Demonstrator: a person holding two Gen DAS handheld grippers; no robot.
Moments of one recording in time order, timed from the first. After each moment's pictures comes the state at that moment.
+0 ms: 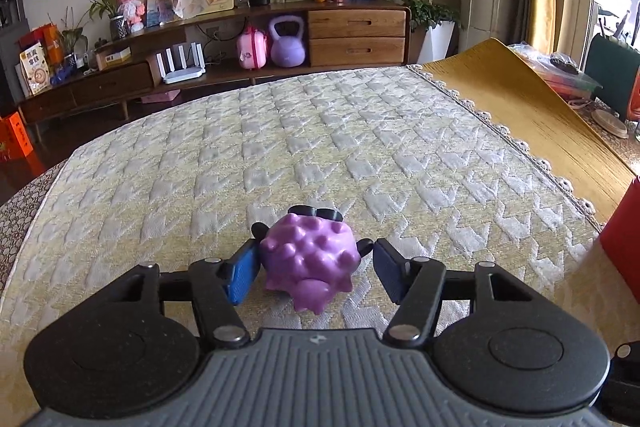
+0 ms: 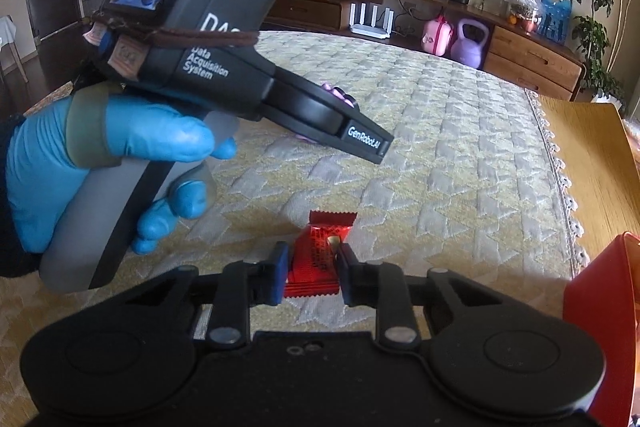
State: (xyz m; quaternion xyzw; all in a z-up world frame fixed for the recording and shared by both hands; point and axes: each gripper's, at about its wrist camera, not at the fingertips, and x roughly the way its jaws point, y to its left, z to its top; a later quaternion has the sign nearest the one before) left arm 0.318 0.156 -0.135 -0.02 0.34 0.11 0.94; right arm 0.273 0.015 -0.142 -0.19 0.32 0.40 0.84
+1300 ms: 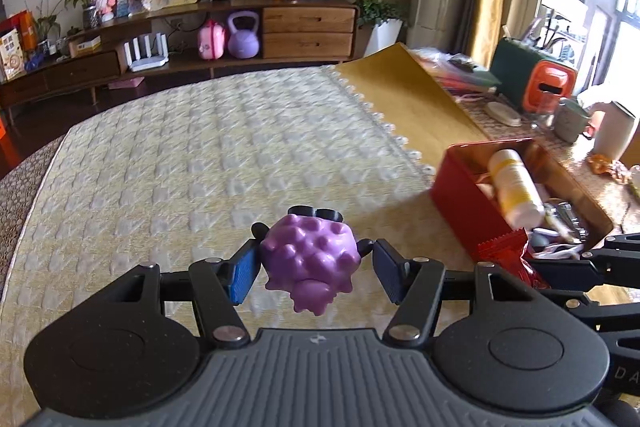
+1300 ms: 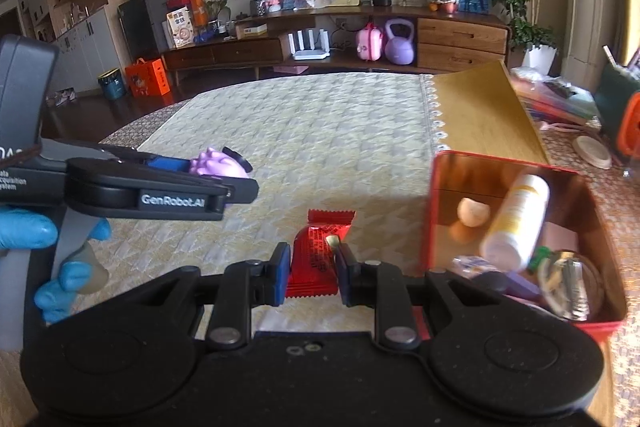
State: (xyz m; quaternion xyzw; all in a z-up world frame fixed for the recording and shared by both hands) left arm 0.200 0.062 -0.058 -0.04 0.35 0.04 0.94; right arm 0.237 -0.130 -0.066 -0.07 0.33 0.35 0.88
